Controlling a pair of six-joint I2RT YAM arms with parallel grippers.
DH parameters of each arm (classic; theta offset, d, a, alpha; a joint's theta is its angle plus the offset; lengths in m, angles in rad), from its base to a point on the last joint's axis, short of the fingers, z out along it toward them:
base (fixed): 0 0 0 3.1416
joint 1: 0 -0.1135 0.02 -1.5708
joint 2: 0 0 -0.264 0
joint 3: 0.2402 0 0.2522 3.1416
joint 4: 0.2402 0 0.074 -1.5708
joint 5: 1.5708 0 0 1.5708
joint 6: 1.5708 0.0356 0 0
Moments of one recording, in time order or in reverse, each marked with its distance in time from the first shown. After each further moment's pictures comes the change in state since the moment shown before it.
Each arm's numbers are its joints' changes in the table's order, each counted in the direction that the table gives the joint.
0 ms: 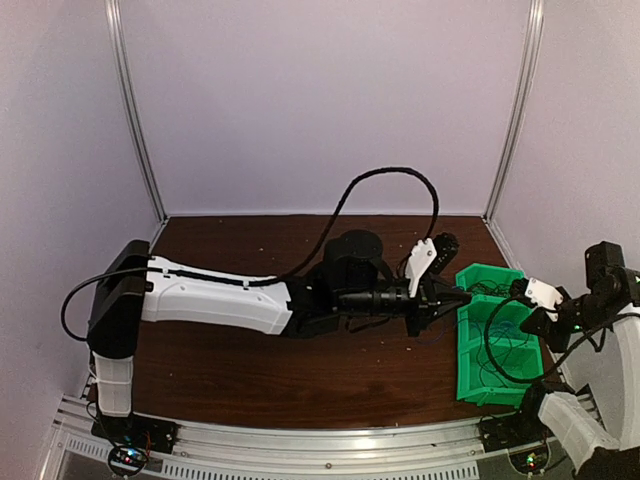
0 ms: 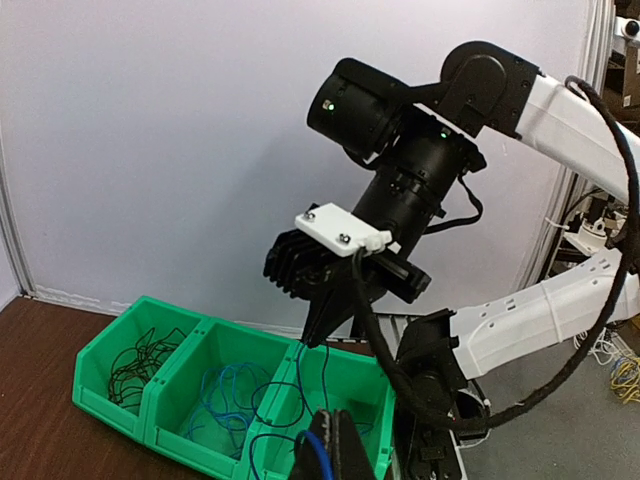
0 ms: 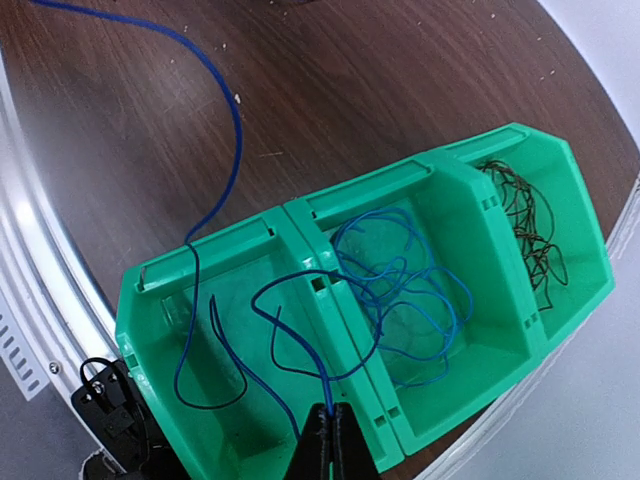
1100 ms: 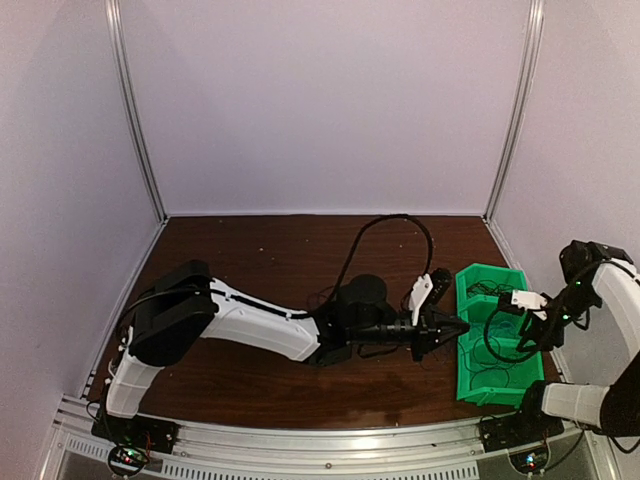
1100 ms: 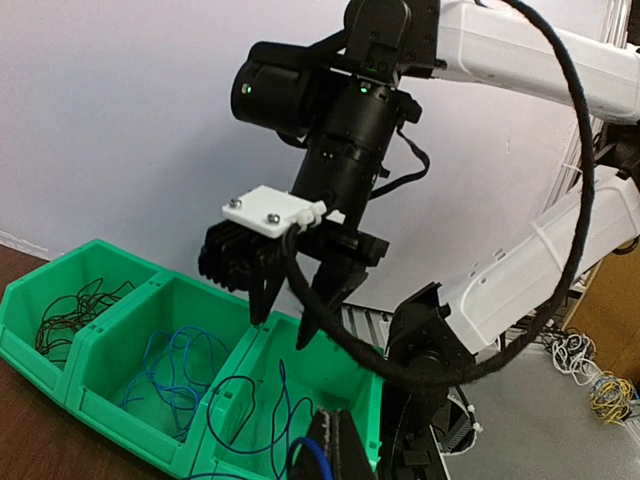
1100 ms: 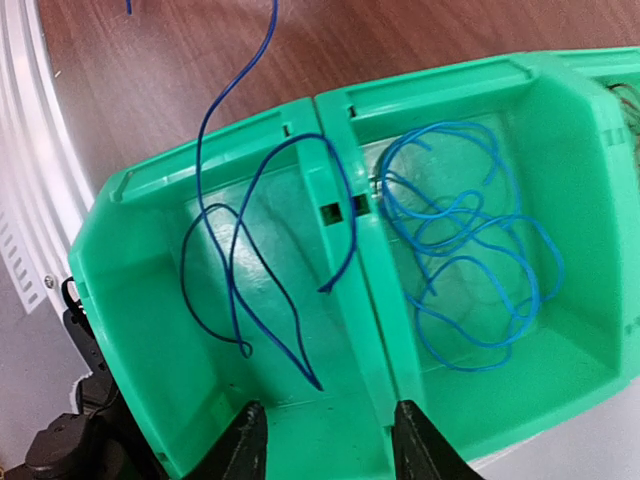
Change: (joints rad) left arm 0.000 -0.224 -0.041 -0.335 0.044 -0.208; right arm 0.000 -0.361 -0.070 -0.023 0.142 -0.170
